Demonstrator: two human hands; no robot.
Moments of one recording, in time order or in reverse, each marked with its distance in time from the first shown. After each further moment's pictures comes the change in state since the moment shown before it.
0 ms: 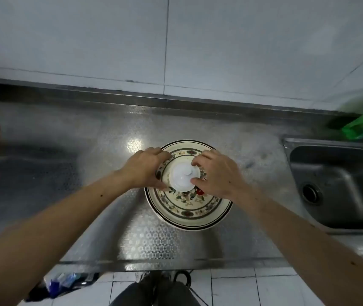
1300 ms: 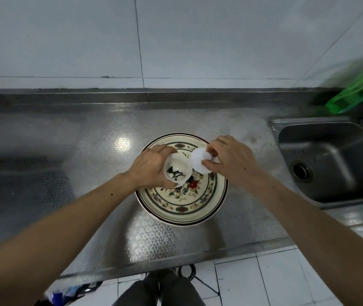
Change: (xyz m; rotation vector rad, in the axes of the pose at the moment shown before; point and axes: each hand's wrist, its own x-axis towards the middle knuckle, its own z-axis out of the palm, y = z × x) left_hand 0.031 0.022 0.025 -0.140 0.104 0.113; right_hand -0.018 0.042 -0.011 -0.008 0.064 0.149
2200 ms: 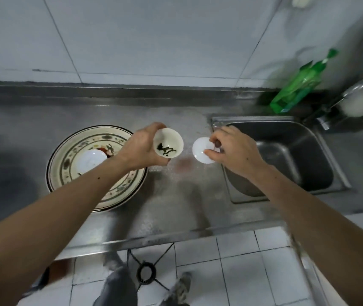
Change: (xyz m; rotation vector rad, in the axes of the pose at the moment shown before) left_hand 0.086 0.189 0.036 -0.240 0.219 -0.116; right_hand -0.103 0.188 -0.075 -0.024 0.063 0.047
